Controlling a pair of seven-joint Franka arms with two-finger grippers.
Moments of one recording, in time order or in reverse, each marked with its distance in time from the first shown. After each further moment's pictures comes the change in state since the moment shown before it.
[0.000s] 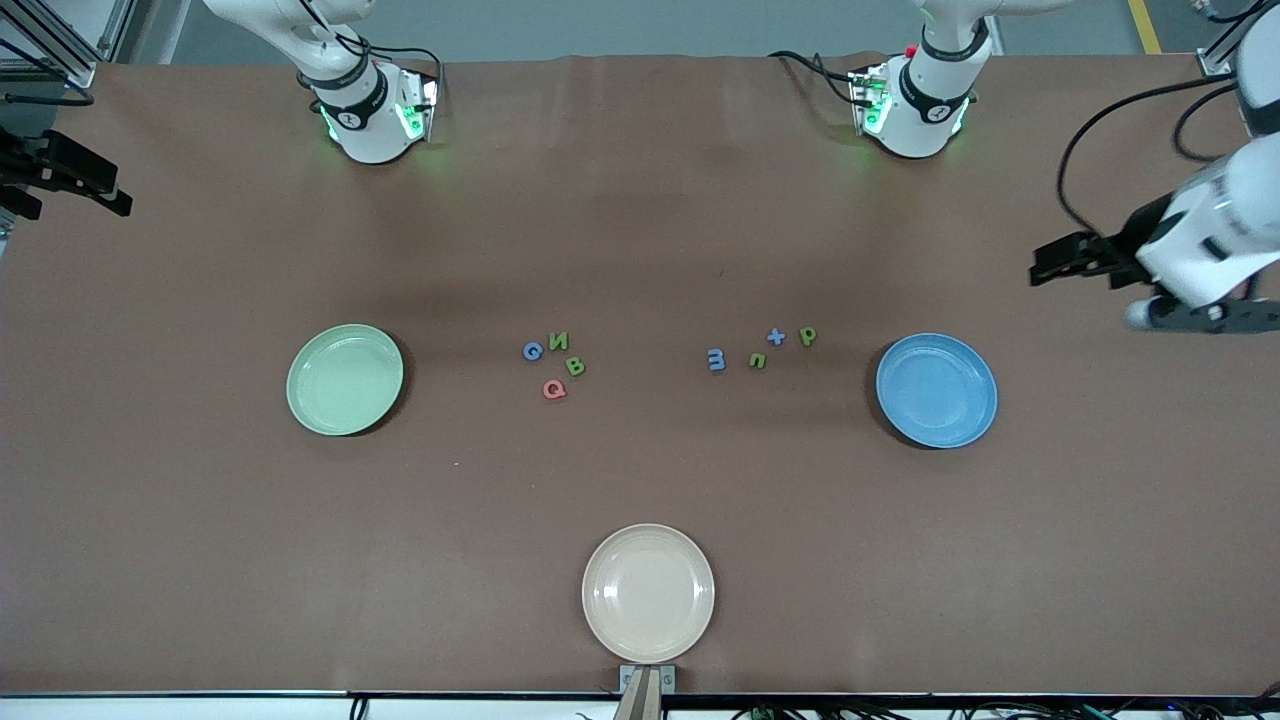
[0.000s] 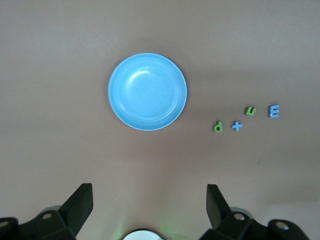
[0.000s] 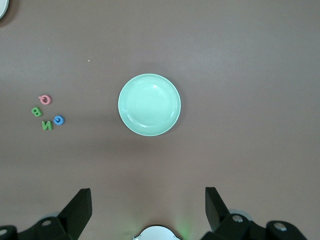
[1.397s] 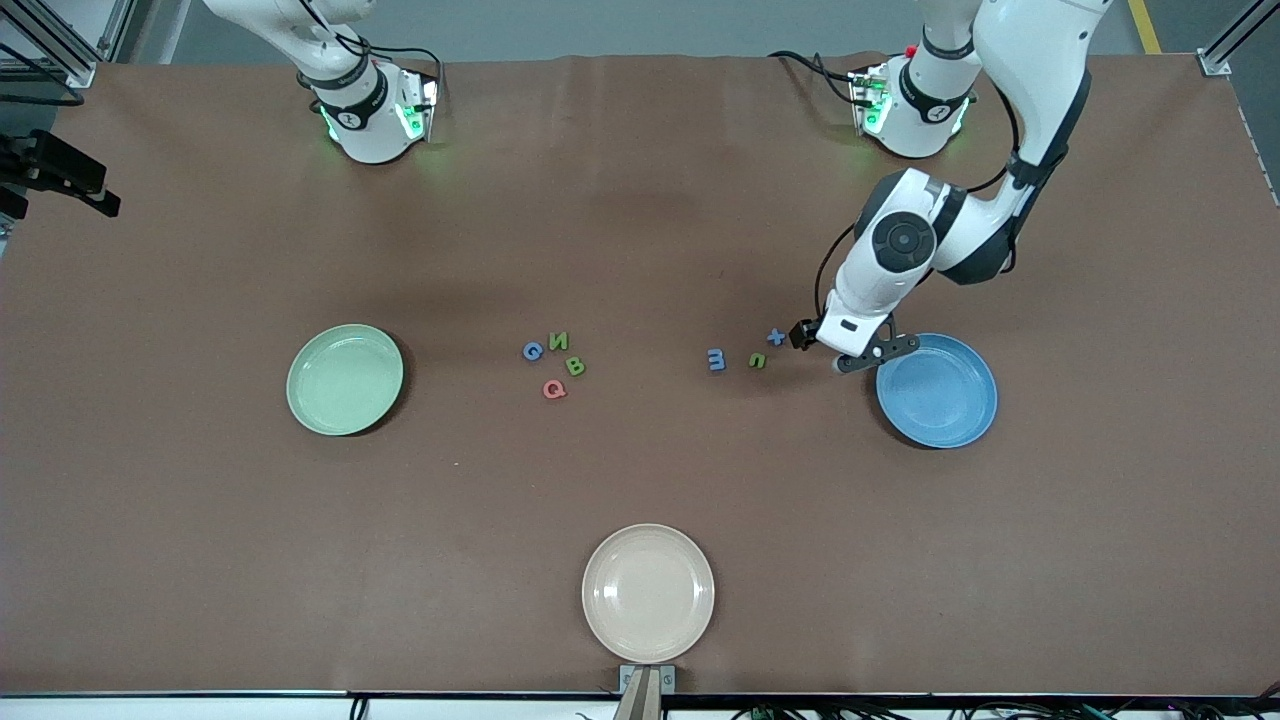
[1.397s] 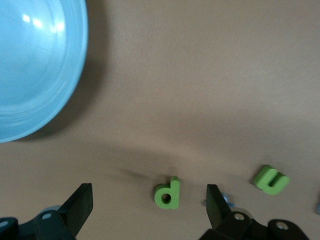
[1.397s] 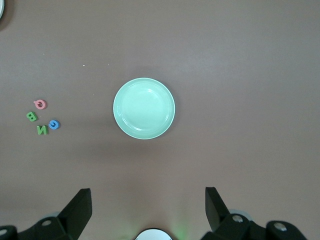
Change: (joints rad) left arm -0.100 0.268 -0.257 -0.623 0.234 0.966 -0.785; right arm -0.001 0.000 -0.006 0.015 -0.018 0.006 0.000
